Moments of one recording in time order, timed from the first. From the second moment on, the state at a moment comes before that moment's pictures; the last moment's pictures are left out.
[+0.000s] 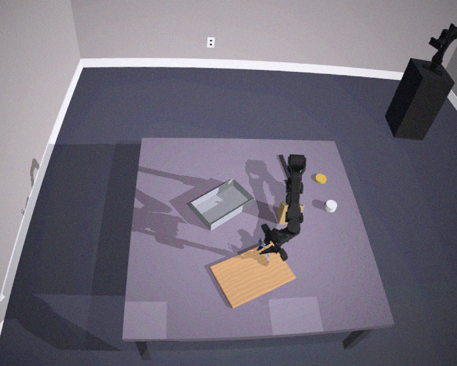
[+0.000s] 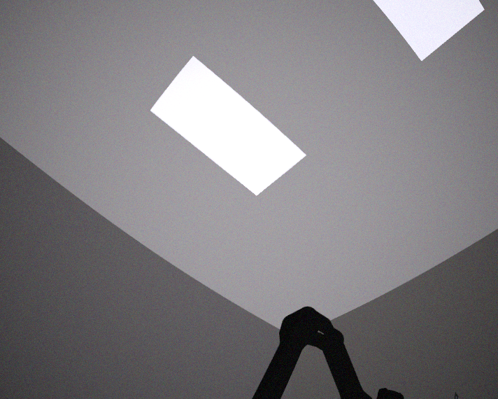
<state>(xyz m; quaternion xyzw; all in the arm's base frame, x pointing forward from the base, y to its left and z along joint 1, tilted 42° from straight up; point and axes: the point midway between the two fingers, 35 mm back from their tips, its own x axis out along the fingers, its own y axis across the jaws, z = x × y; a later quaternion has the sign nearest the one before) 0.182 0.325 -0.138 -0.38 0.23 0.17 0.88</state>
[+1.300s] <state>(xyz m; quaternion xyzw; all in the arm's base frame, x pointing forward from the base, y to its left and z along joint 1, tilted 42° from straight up) 0.210 0.345 -0.199 -0.42 0.43 0.12 0.79</state>
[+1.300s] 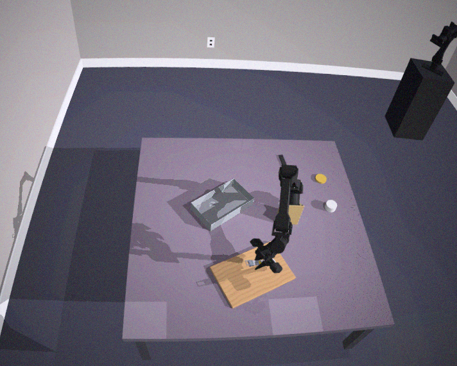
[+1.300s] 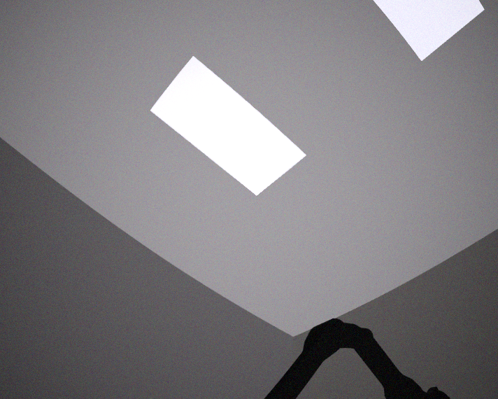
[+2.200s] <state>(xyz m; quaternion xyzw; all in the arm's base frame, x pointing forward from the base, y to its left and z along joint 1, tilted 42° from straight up) 0.218 0.332 -0.202 -0.42 0.57 0.03 0.70</state>
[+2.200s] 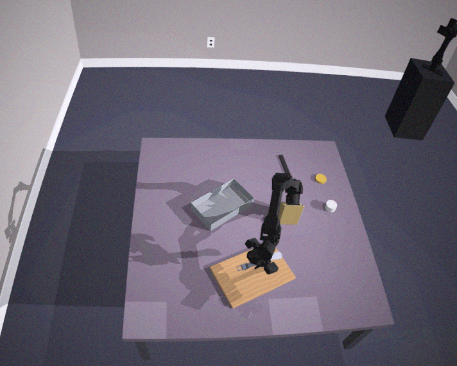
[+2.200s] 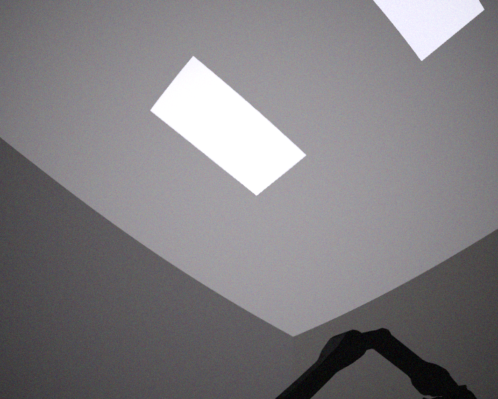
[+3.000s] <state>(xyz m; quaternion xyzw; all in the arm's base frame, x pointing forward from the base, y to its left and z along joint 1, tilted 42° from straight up) 0.217 0.311 -0.175 -0.40 0.68 -0.07 0.61</state>
